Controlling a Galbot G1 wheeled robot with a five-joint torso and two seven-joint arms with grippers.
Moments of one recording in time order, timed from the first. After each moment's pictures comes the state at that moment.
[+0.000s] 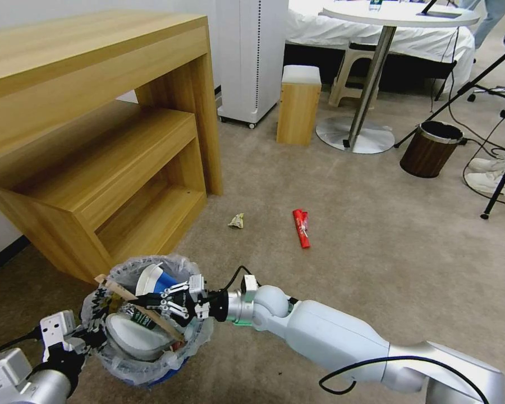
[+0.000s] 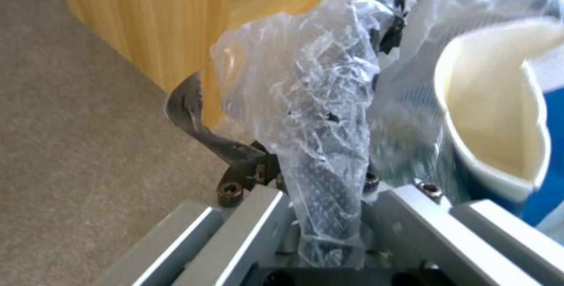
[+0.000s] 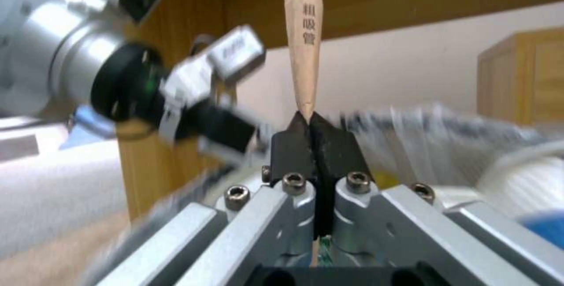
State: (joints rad) left arm 1.88 -1.41 -0.97 -2.46 -0.76 0.60 -0.18; right arm -0.50 1.22 -0.69 1.40 0.91 0.40 -0.81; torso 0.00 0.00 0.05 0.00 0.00
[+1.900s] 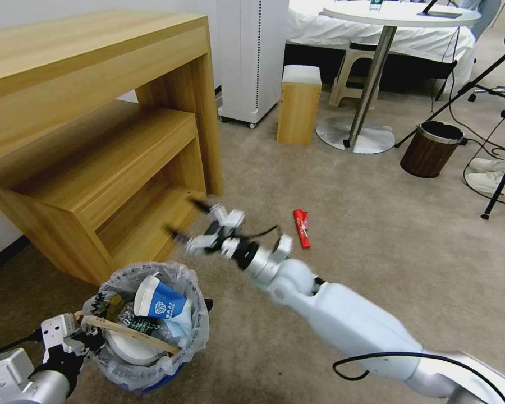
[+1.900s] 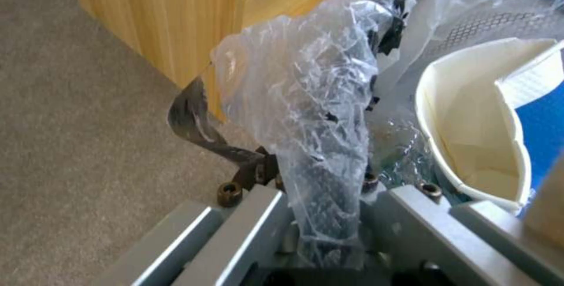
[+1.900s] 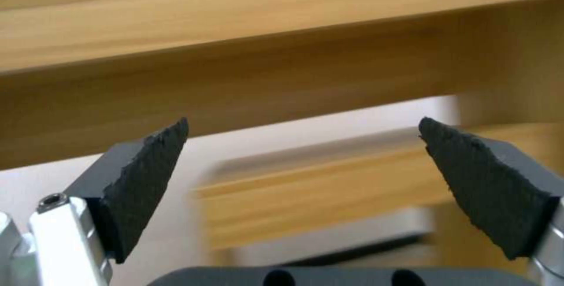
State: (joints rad) left arm 1.88 -1.36 -0.96 -2.41 -0.75 0.60 -0.17; right arm -0.58 1.11 -0.35 1.63 0.90 0.37 -0.25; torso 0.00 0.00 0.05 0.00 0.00
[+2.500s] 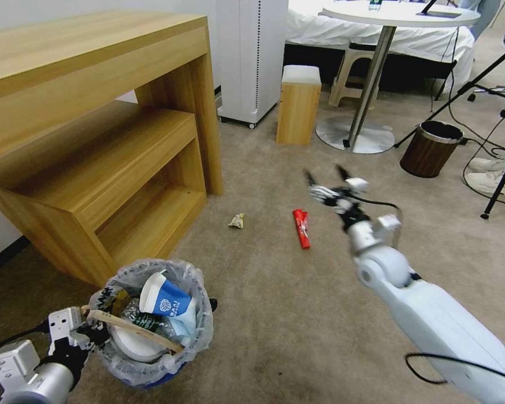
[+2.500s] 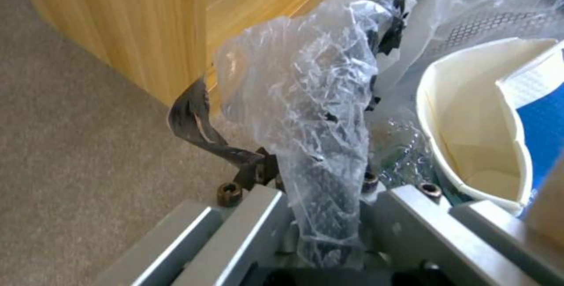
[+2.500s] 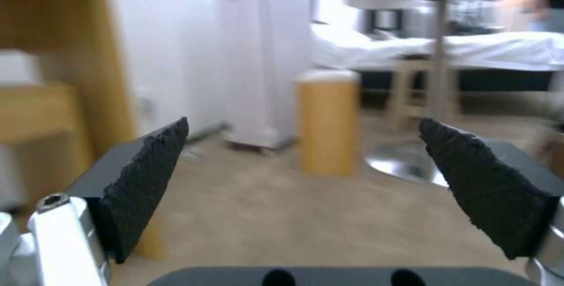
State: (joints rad) left arm 1.86 -1.30 -0.93 -2.40 -0.75 0.60 -0.16; right arm -0.95 0.89 0.21 1.70 0.66 0.19 0.25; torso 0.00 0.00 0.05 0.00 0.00
